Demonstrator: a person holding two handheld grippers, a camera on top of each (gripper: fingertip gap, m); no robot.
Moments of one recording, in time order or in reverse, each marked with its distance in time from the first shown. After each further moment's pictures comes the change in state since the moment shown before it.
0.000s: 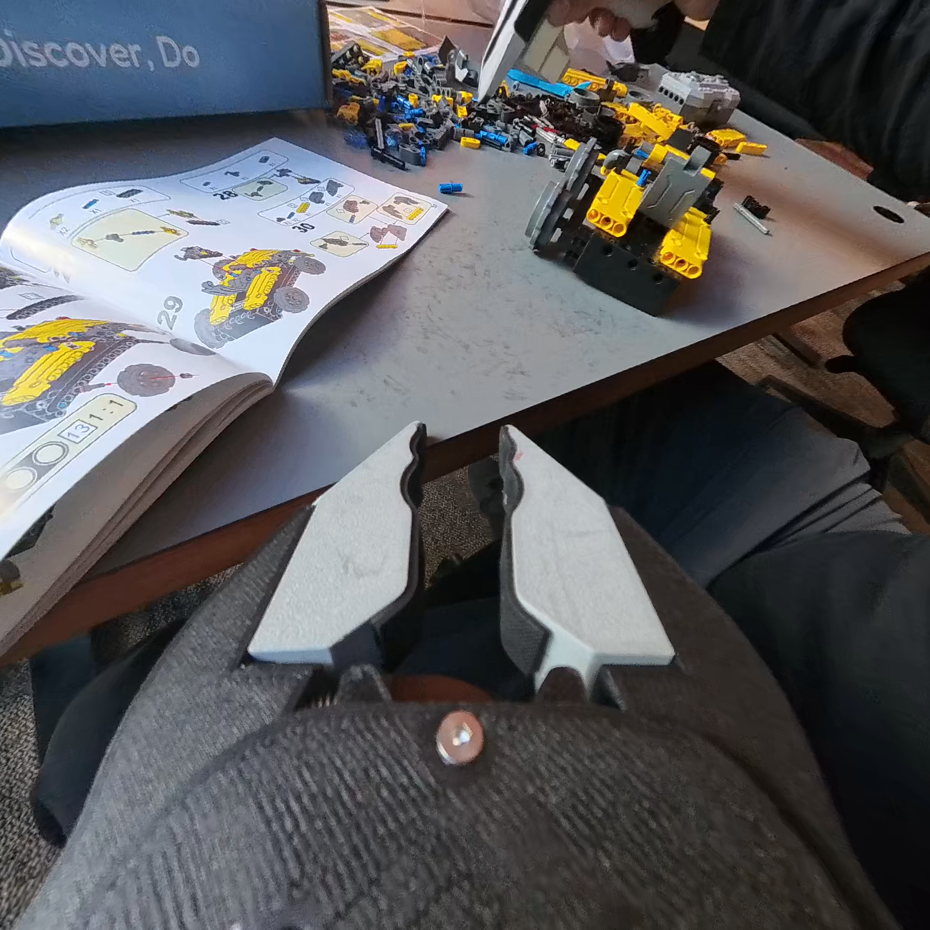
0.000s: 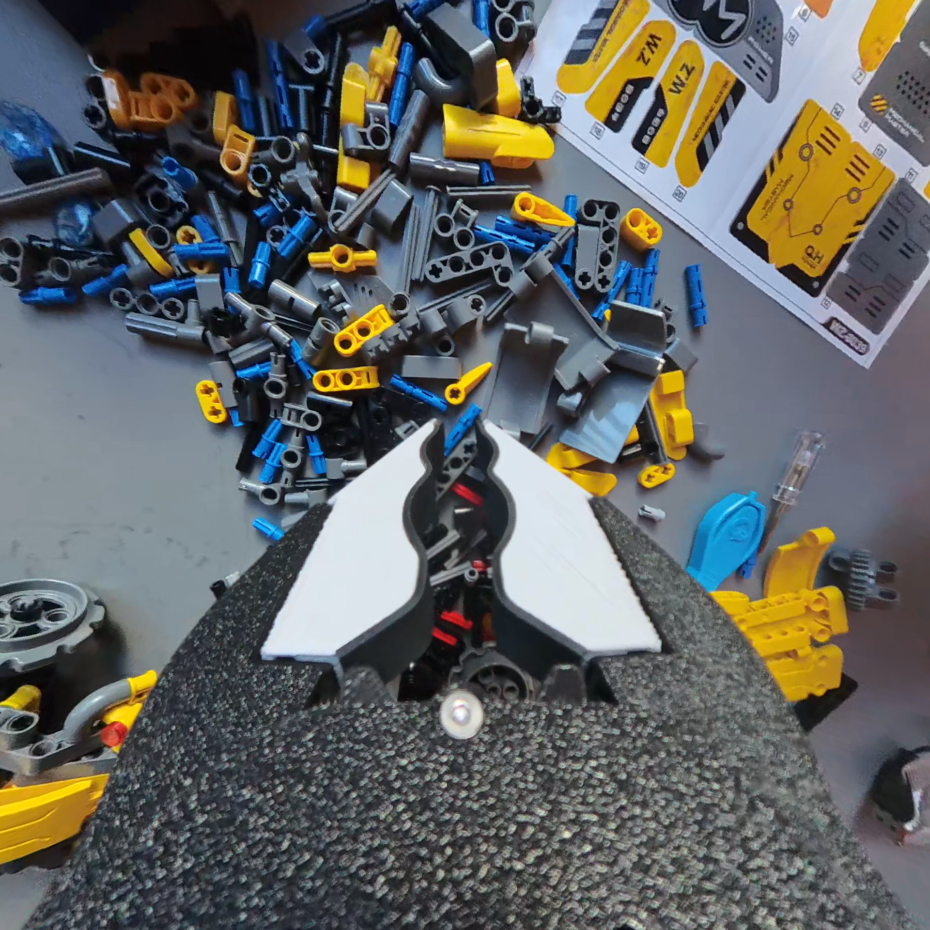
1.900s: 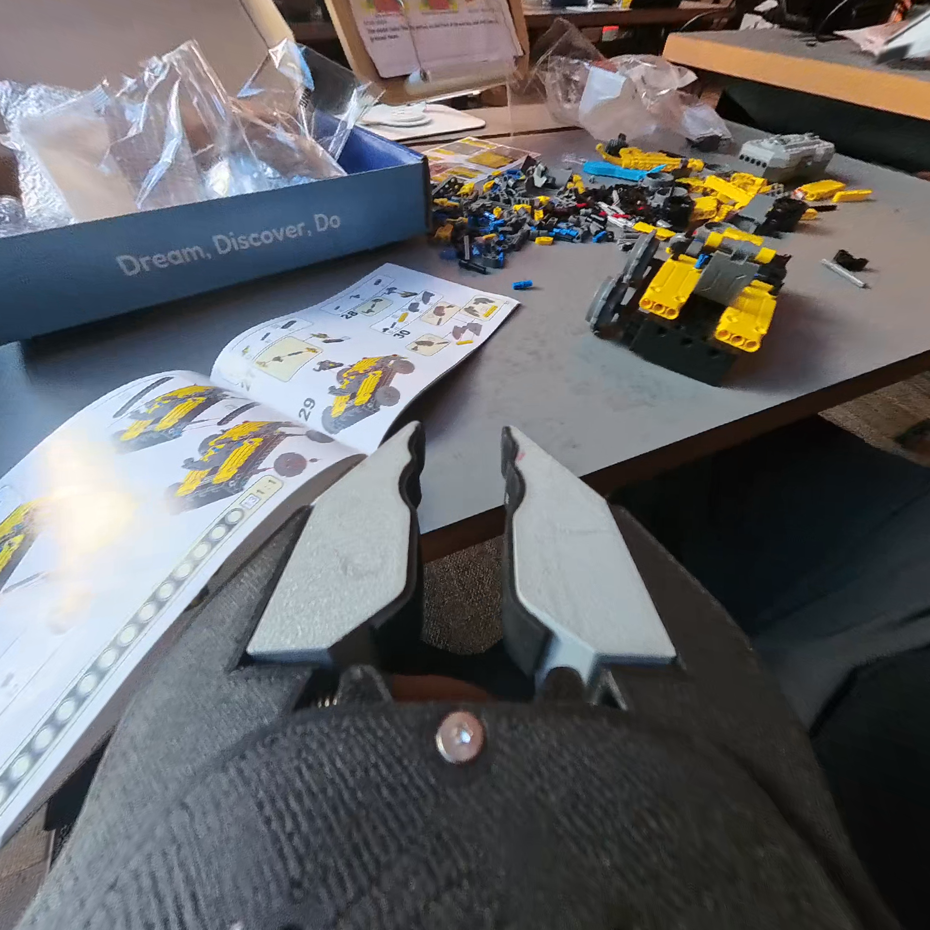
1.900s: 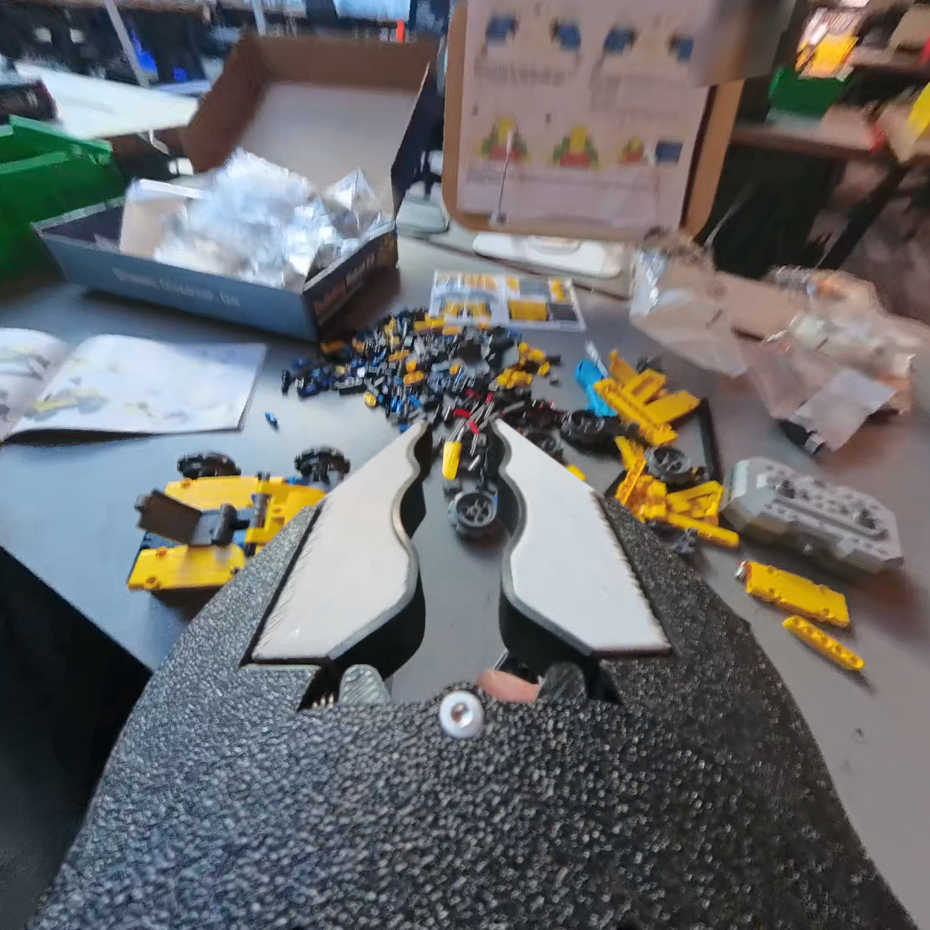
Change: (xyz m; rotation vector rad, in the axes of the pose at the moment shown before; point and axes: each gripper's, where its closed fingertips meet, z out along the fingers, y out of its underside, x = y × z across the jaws) left arm -0.017 -0.043 -0.018 0.112 -0.211 0.115; right arm -0.087 0.110 -0.200 0.808 0.328 0.390
